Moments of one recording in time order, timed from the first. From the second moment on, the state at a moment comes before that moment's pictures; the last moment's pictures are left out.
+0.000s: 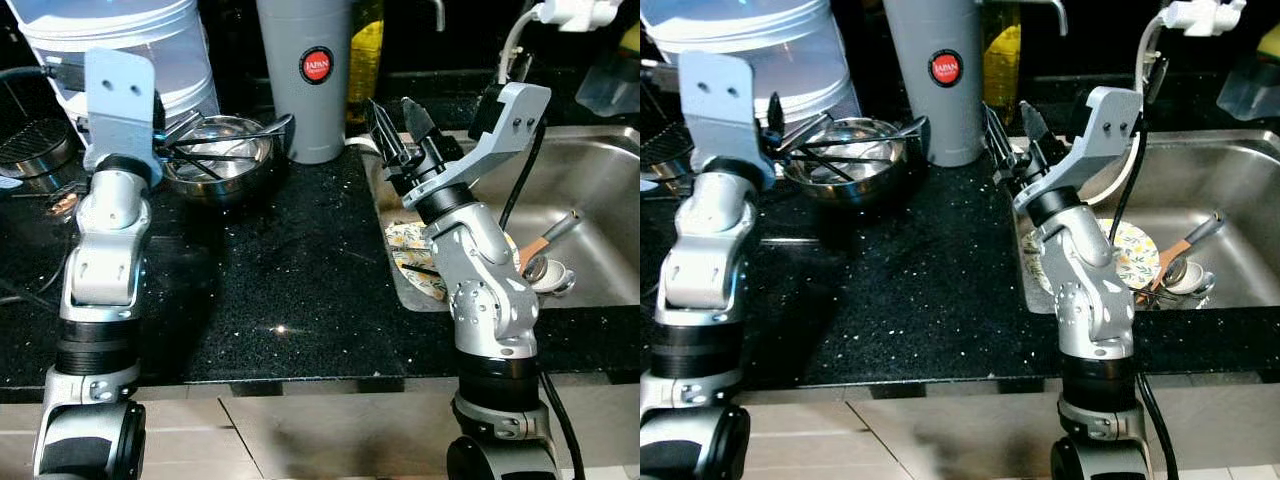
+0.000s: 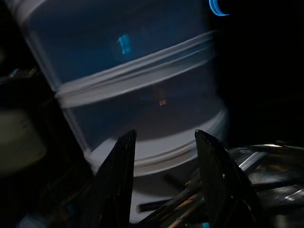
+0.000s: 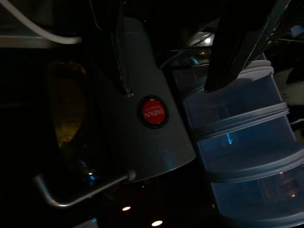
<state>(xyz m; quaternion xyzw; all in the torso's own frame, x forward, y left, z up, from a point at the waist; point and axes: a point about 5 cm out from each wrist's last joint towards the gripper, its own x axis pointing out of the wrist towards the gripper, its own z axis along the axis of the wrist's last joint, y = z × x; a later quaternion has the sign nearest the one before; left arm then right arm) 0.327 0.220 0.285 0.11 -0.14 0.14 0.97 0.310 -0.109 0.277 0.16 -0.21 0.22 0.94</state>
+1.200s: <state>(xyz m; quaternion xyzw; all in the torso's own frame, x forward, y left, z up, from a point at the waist) 0.354 0.252 0.242 -0.39 -0.08 0.11 0.91 0.315 -0.113 0.275 0.14 -0.21 0.22 0.94</state>
